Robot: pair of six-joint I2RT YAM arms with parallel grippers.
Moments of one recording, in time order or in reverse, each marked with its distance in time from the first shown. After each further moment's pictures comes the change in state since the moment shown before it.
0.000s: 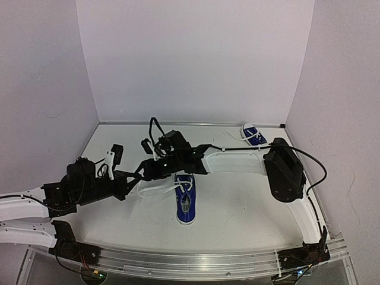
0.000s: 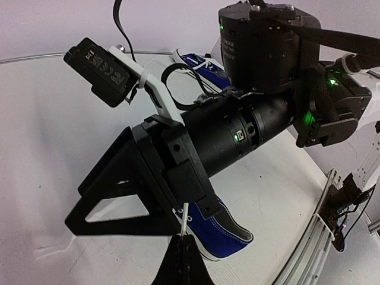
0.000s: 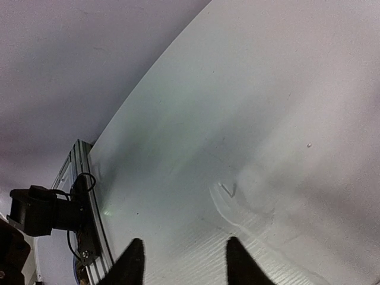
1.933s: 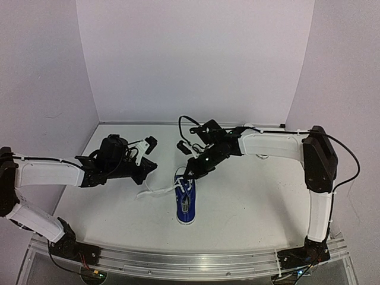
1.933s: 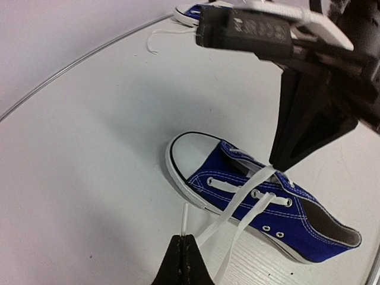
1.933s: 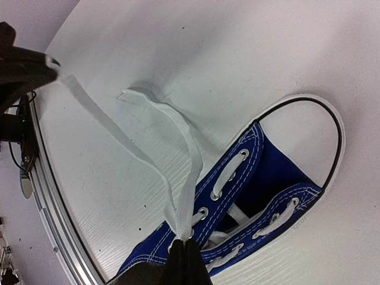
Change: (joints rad) left arm 0.197 0.546 0.294 0.035 0.181 0.522; right arm -0.178 -0.300 -0.282 -0.447 -0.038 -0.373
